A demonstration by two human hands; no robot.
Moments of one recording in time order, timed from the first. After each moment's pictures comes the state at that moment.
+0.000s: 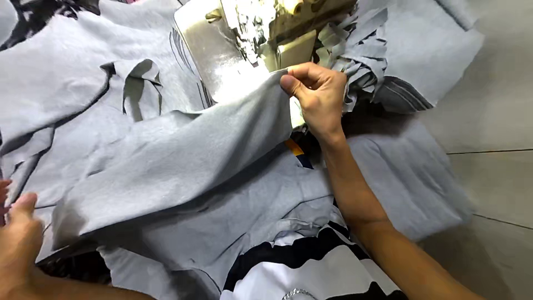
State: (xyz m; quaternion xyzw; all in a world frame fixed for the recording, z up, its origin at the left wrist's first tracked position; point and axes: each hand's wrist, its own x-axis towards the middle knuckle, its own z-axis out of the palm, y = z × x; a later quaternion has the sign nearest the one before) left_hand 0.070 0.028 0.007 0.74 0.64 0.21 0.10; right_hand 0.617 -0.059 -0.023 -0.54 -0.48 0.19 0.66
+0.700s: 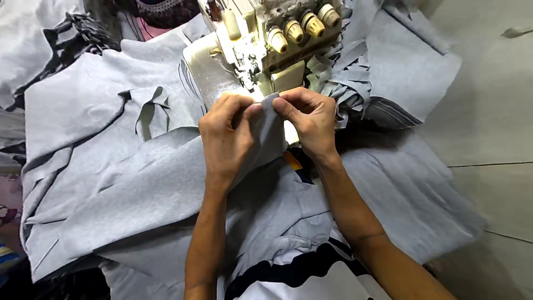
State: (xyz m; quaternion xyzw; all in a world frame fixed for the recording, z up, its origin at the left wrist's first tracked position) left_hand 0.438 -0.012 0.024 0.85 0.28 0.39 0.21; right_hand 0.606 -0.083 -0.002 -0.53 -0.47 0.23 0.67
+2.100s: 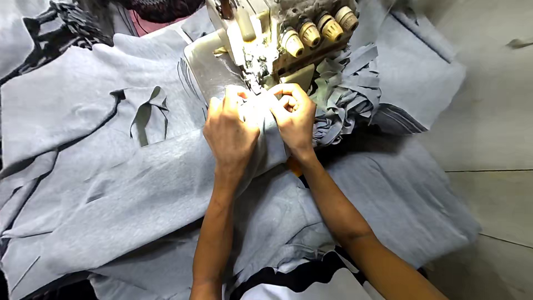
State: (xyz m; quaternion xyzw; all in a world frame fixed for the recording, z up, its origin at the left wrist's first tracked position) left_hand 0.454 0.015 -0.008 0.83 0.46 0.31 0.09; right_hand 0.588 -0.033 -0.043 -0.63 -0.43 0.13 0.63
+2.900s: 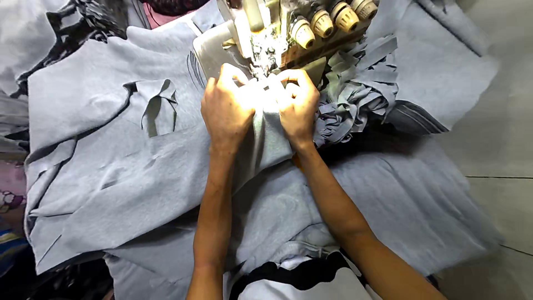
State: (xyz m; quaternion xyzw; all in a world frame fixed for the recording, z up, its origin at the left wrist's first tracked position) left_hand 0.467 0.059 0.009 0.81 0.50 0.28 0.11; right_hand 0.592 0.008 -0.051 -0.62 -0.40 0.06 0.67
